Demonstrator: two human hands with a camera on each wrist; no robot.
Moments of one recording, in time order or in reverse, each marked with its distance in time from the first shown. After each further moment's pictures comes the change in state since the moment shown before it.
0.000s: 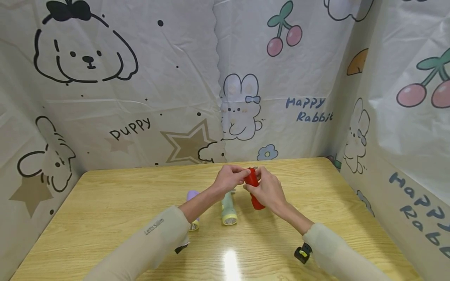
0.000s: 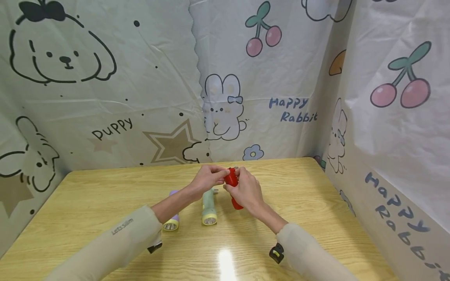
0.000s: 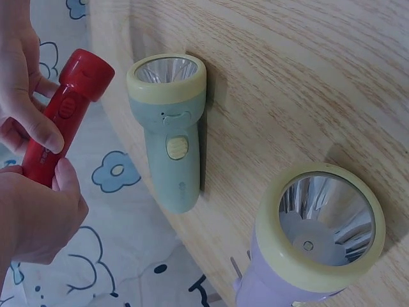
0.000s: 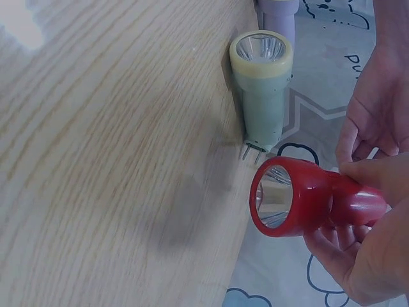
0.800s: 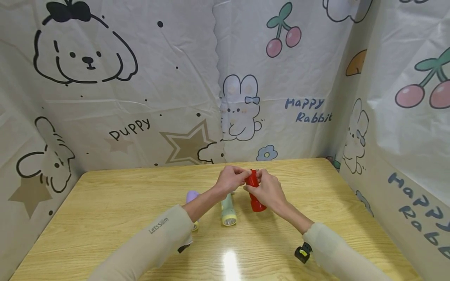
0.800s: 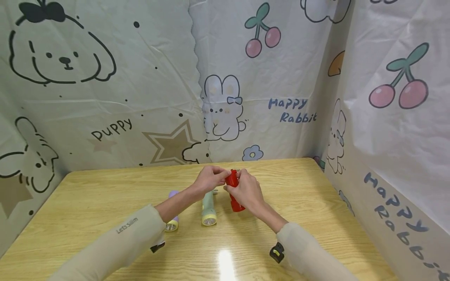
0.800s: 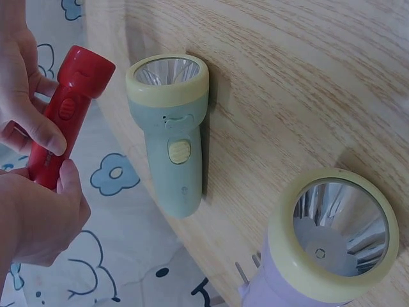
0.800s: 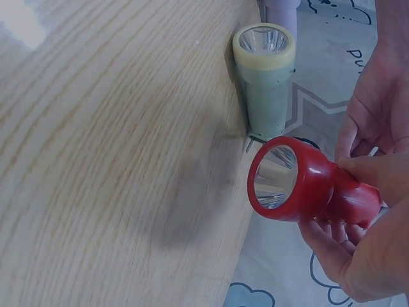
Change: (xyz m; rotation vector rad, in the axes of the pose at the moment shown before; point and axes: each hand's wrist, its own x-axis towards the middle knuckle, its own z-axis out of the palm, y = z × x) left_hand 0.005 -0.001 0.007 0.107 0.030 -0.012; right_hand 0.001 0.000 -0.003 0.022 -0.069 0.125
